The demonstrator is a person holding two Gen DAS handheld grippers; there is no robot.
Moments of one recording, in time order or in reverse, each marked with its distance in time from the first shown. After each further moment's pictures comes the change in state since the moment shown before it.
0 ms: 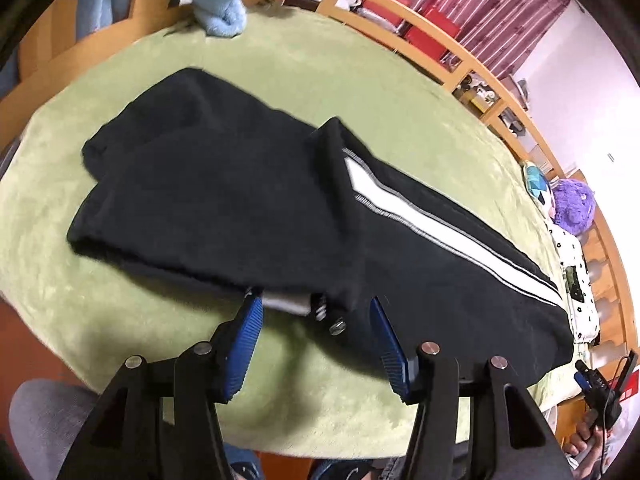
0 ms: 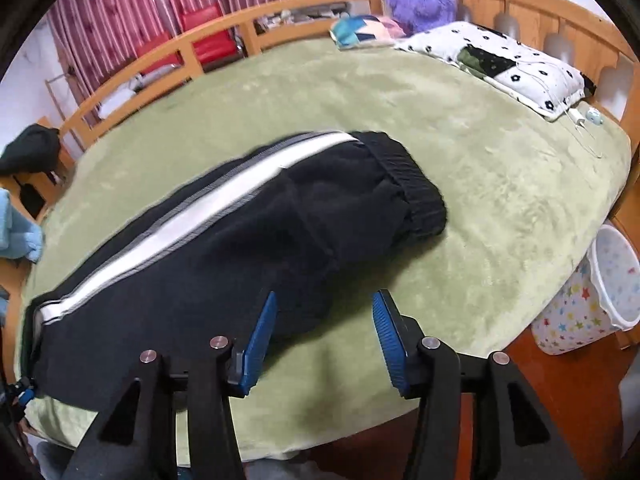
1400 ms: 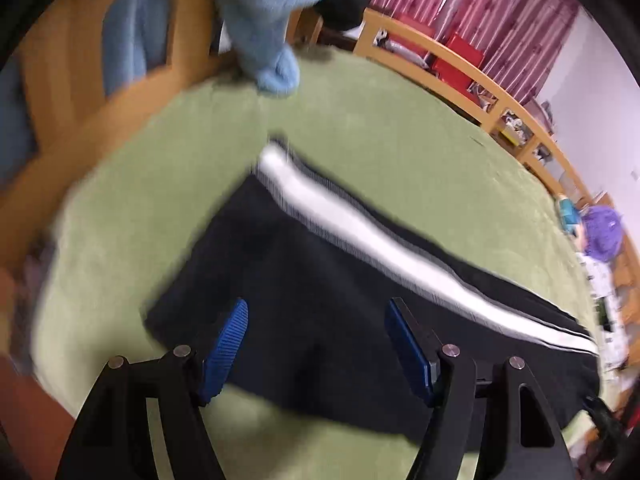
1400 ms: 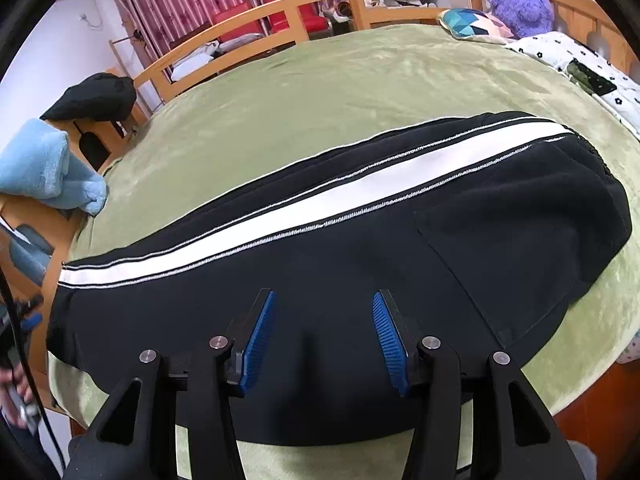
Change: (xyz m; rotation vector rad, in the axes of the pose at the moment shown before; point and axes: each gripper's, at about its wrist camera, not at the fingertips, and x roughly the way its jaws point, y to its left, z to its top) left arm 0.000 0.068 0.086 -0.026 -0.090 0.087; right arm 0.038 0.200 -0.051 -0.152 0.066 0.161
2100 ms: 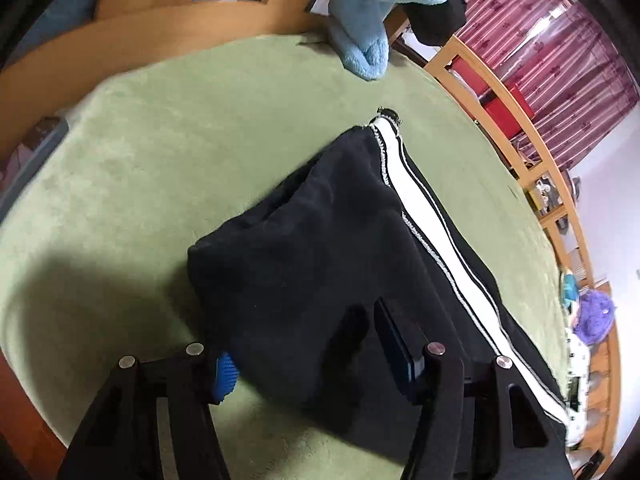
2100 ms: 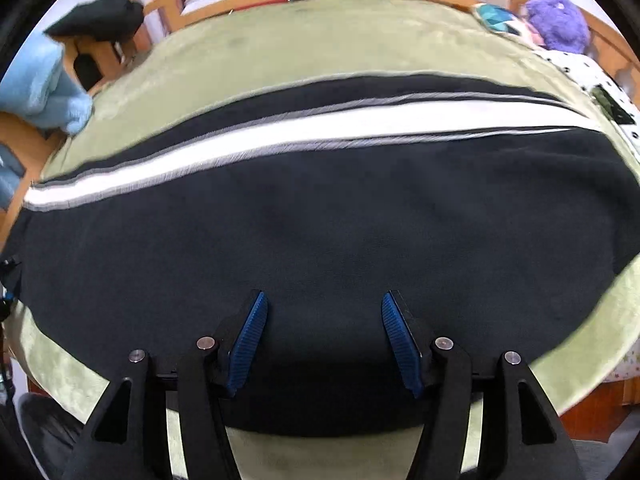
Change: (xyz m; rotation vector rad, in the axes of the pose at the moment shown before) left arm 0.046 0.071 -0.018 -0.279 -0.008 -0.012; right arm 0.026 0.009 -0.030 -0.131 0.083 -0.097
